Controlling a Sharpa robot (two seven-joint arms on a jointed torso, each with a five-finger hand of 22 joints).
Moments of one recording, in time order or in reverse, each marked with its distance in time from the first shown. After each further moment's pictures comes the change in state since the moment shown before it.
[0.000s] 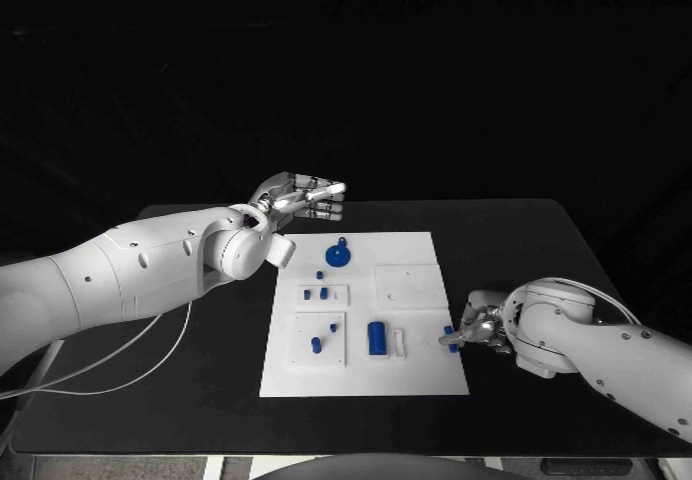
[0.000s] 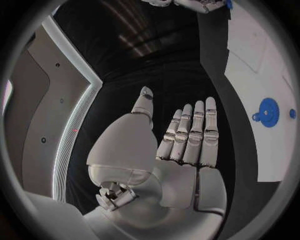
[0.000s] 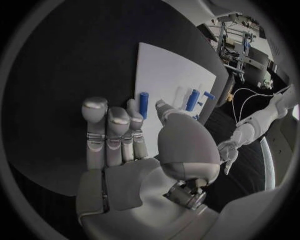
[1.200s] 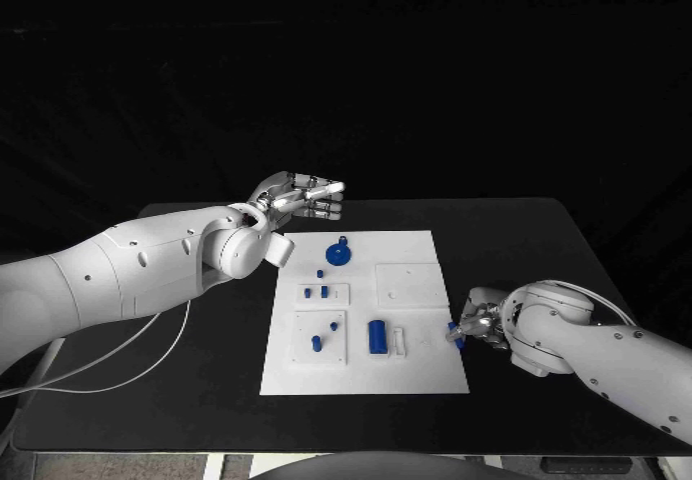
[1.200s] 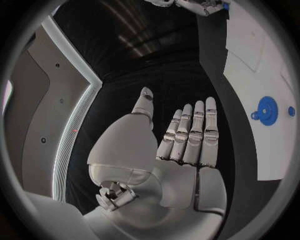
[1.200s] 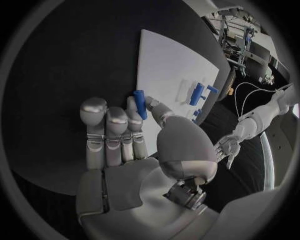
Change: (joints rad) left arm -0.002 -0.004 0.000 -0.006 -0.005 0.007 0.001; left_hand -0.005 0.013 -0.007 -0.007 0.000 0.000 0.000 0.000 0.000 0.000 0.000 0.000 0.000 0.000 0.000 0.000 0.000 0.000 0.000 0.000 0.000 0.000; right arm 0.002 0.006 -0.022 -0.036 0.013 -0.094 0.035; right_hand -0.014 0.134 0.160 -0.371 0.251 0.055 -0.009 -0.011 0.197 -0.002 -0.002 0.026 0.004 0.000 0.010 0.004 -0.015 0.000 0.000 0.000 0.051 0.000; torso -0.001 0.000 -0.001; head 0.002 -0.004
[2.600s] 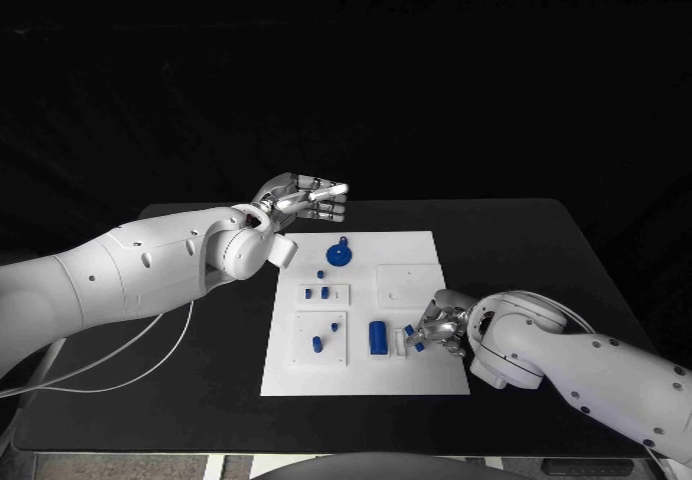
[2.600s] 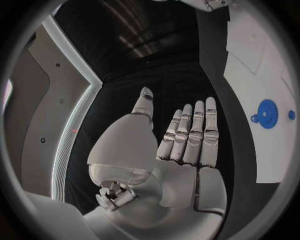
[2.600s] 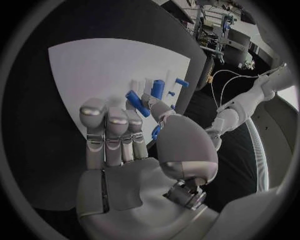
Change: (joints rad) left arm 0.000 0.008 0.000 0.001 -0.002 0.004 -0.003; left_hand 0.000 0.000 -0.003 0.003 0.000 0.000 0.000 0.000 0.000 0.000 0.000 0.000 0.000 0.000 0.000 0.000 0.000 0.000 0.000 0.000 0.000 0.000; right arm -0.005 0.060 -0.032 0.107 0.125 -0.143 0.007; right_hand -0.006 -0.006 0.052 -0.067 0.039 0.032 0.000 -0.002 -0.226 0.013 -0.006 0.017 0.001 0.002 0.002 0.004 -0.024 0.000 0.000 0.000 0.036 0.000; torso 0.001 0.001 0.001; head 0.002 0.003
